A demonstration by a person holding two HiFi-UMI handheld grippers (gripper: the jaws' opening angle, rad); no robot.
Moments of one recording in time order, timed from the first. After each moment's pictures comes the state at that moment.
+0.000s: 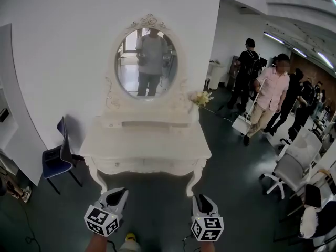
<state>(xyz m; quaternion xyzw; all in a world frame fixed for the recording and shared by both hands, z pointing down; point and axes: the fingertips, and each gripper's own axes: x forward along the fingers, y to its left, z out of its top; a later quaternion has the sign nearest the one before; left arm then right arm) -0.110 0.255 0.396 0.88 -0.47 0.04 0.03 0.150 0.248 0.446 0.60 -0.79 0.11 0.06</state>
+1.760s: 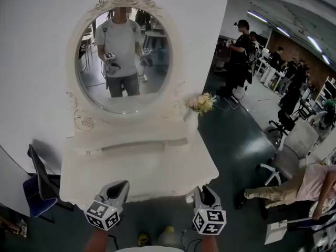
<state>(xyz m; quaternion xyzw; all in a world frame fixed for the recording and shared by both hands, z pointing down) -0.139 -0.116 0.421 0.92 -0.38 0.04 0.09 0.123 -0.073 0.456 0.68 -0.72 0.14 0.06</state>
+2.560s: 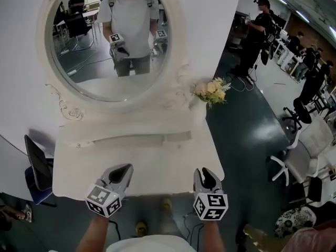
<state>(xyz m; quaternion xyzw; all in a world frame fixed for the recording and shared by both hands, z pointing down) -0.056 -0.240 0.460 0.91 -0.40 0.08 0.10 0.182 -0.221 0.506 0.63 -0.75 0.17 0.08</state>
